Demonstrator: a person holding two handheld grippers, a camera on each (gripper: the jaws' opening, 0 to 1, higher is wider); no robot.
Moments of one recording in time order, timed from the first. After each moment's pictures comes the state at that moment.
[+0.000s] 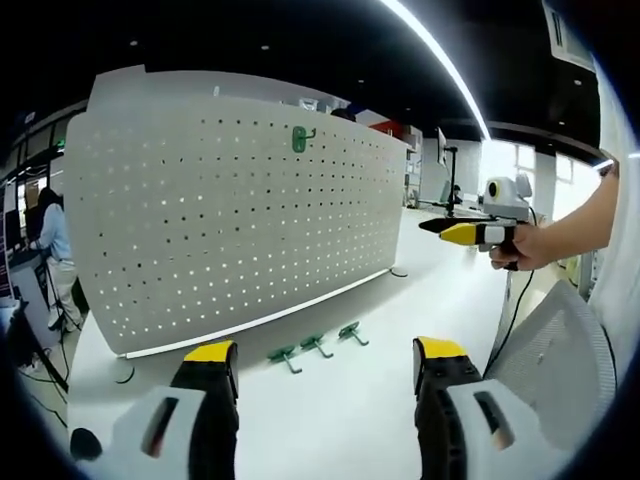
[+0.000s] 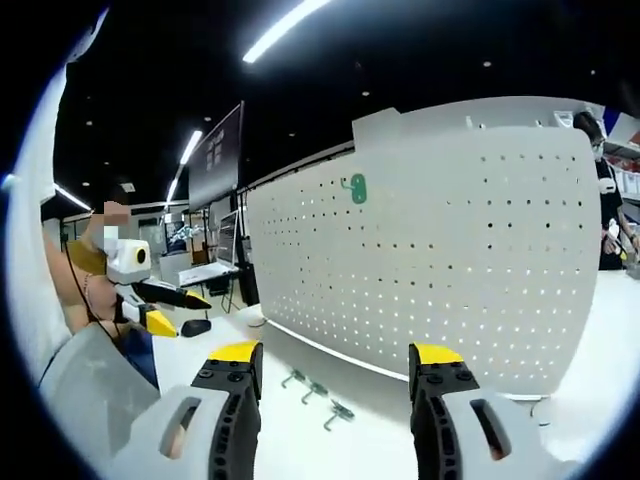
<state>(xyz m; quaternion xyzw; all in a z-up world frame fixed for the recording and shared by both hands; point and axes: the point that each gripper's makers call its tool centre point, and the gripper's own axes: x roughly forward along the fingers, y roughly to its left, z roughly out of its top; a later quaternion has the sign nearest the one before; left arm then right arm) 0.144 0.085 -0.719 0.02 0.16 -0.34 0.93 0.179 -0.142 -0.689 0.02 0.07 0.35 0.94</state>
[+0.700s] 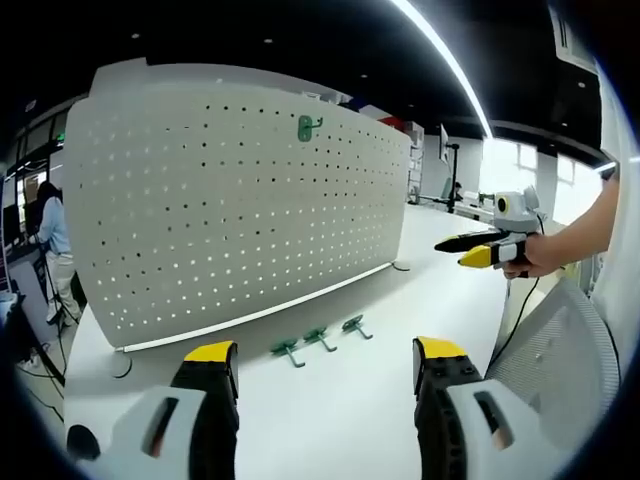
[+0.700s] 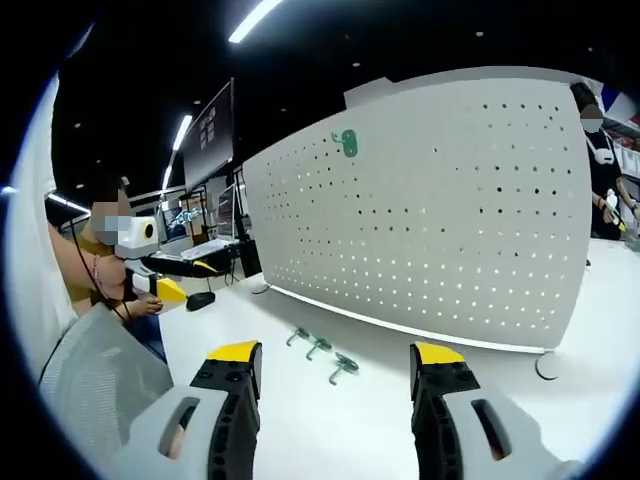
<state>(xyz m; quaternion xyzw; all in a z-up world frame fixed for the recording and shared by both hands) 0.152 0.090 -0.730 0.02 0.17 -0.34 0.92 0.160 -0.153 -0.731 0.02 0.14 0.35 0.93</state>
